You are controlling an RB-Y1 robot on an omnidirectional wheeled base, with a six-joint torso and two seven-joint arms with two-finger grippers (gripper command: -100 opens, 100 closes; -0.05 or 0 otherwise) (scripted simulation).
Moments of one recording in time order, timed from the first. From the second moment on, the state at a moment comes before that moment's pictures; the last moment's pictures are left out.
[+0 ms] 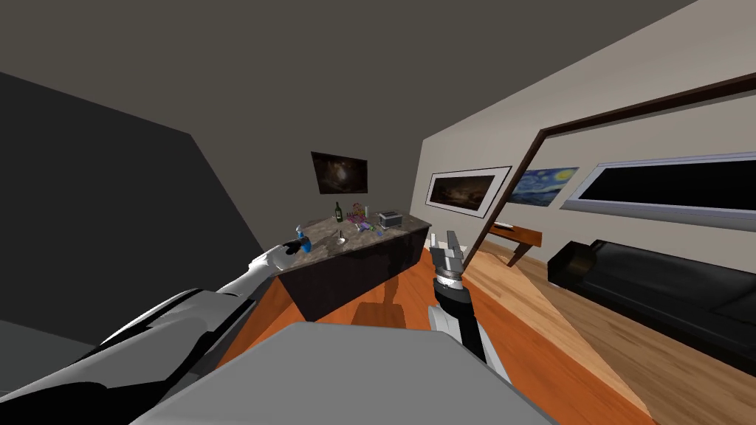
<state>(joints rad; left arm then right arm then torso) -0.43 0.75 -0.09 -0.72 -0.34 0.14 -0.30 0.49 0.04 0.02 -2.26 0.12 -0.58 -0.12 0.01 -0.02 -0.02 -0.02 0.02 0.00</state>
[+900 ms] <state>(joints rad) -0.15 0.79 -0.02 -1.02 -0.31 0.16 -0.28 0.49 0.04 0.02 -2.26 0.12 -0.58 -0.12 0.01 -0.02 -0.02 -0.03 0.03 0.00</state>
